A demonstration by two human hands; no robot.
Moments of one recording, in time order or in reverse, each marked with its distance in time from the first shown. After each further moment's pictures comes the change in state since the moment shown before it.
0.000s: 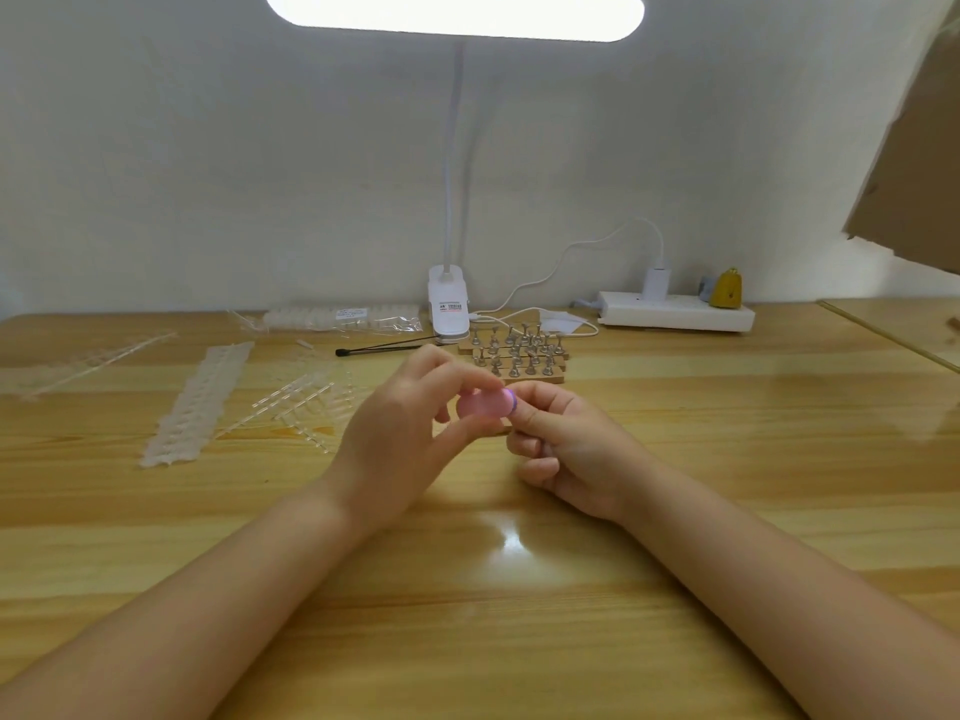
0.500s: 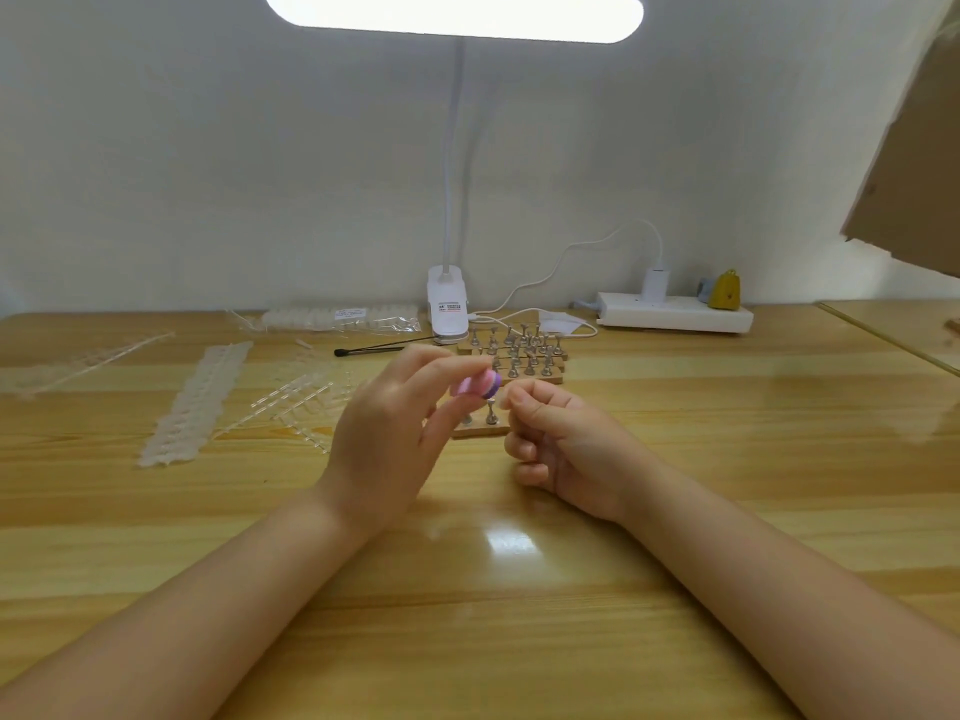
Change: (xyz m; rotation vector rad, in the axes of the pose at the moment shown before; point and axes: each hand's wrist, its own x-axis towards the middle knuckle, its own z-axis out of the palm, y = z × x) left_hand -0.001 0.004 -0.001 0.103 0.130 0.114; right_hand -0.001 -0.002 -0.003 -0.018 -0.043 0.002
